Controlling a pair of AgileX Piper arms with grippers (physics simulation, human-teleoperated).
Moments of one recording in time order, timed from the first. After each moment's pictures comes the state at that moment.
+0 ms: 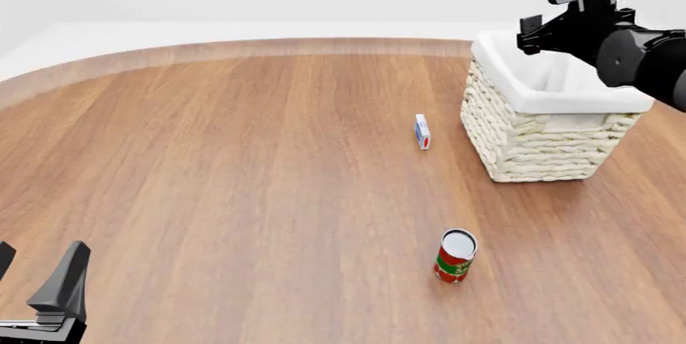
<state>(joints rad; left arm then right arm) 0.00 0.00 0.00 0.00 0.00 -0.04 1.73 -1.40 -0.03 -0.26</state>
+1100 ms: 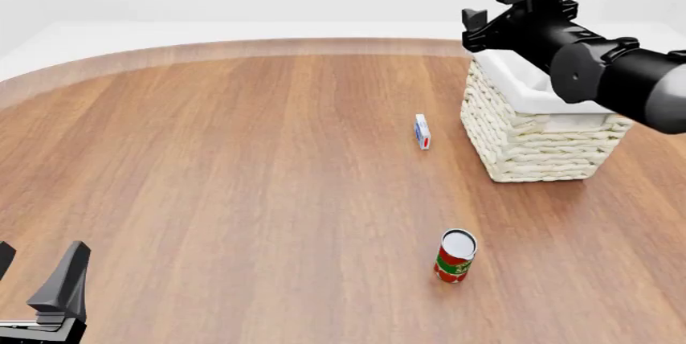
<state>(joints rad) 0.00 0.00 0.00 0.00 0.00 0.16 1.65 -1.30 -0.16 -0.24</state>
